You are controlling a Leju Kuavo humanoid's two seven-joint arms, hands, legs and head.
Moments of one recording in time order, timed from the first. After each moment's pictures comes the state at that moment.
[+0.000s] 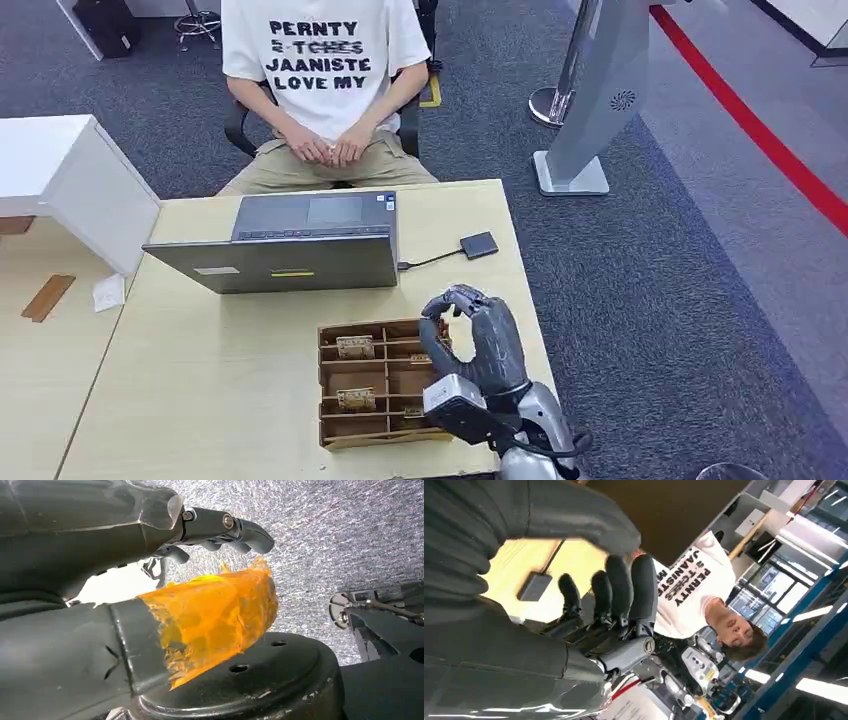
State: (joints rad) left arm -0.10 -0.20 1.03 -0.21 -1.26 -0.09 0.31; right arm -0.05 0.06 0.57 -1.65 0.62 -0.35 -0.26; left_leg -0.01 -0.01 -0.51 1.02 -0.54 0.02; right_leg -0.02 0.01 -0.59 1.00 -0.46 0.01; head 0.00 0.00
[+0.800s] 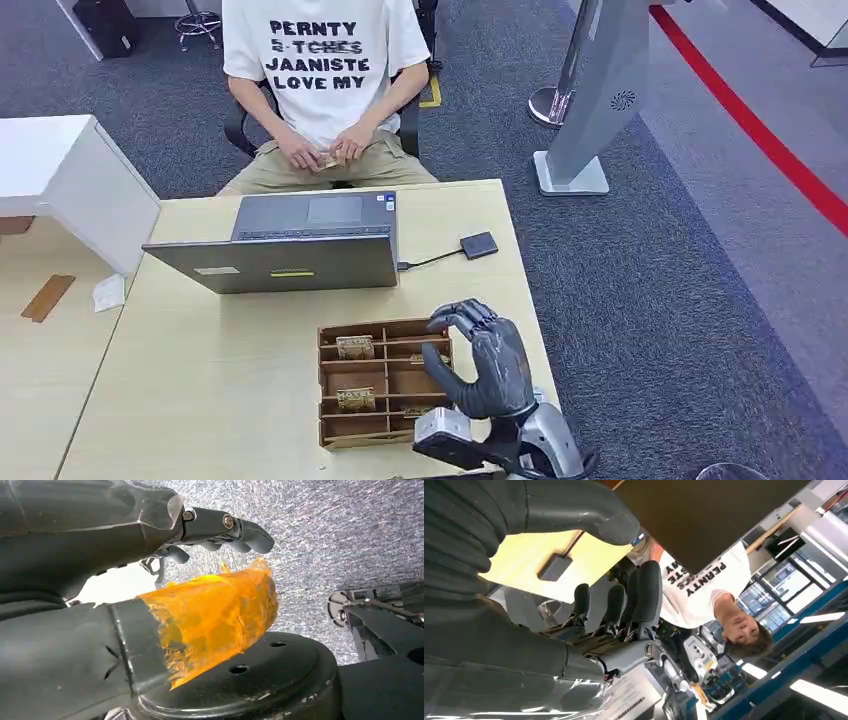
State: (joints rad) left arm -0.10 -0.20 1.04 -0.21 -1.26 -0.09 0.30; right arm 0.01 0.02 0.59 -1.65 0.80 -0.43 -0.23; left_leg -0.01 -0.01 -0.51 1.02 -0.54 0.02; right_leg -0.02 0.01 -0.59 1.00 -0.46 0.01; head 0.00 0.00
